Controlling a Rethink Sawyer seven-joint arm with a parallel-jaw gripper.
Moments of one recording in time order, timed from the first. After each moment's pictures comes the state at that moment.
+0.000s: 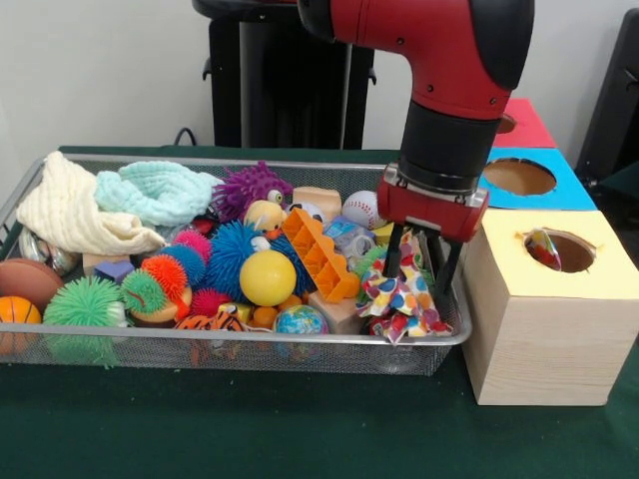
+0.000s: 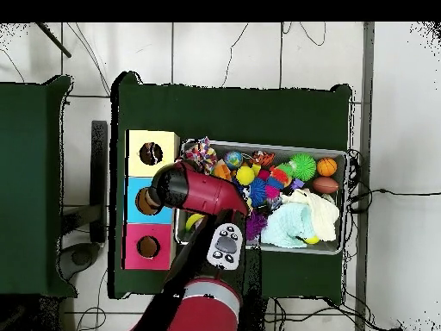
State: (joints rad) arm 0.09 -0.39 -0.24 1.54 0.31 0.28 1.87
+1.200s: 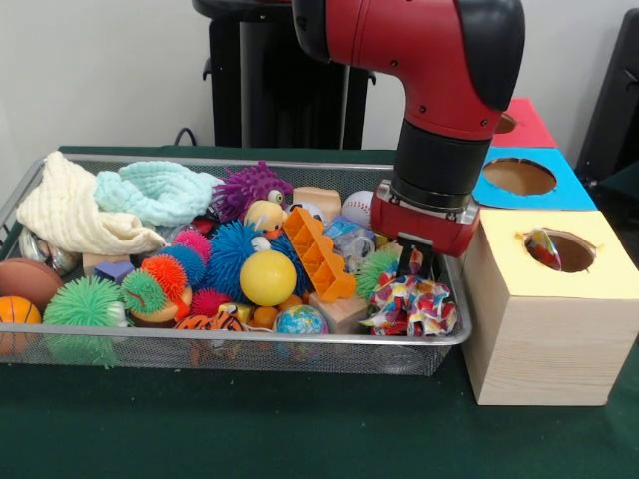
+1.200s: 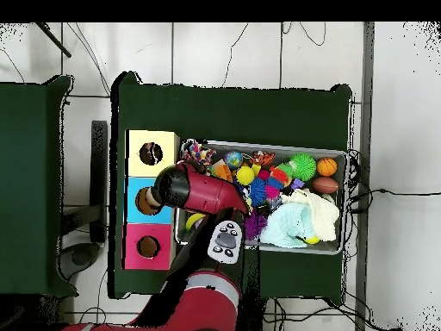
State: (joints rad) arm 0.09 -0.36 -0.24 1.53 0.31 0.26 1.87
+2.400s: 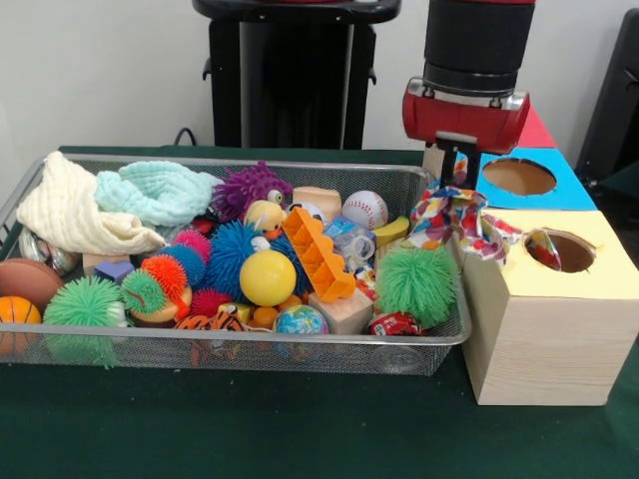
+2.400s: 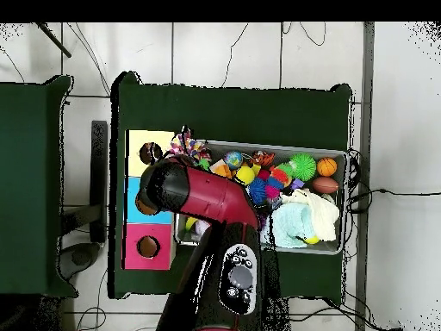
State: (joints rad) arm 0.05 -0.62 -0.18 1.62 0.31 0.42 1.87
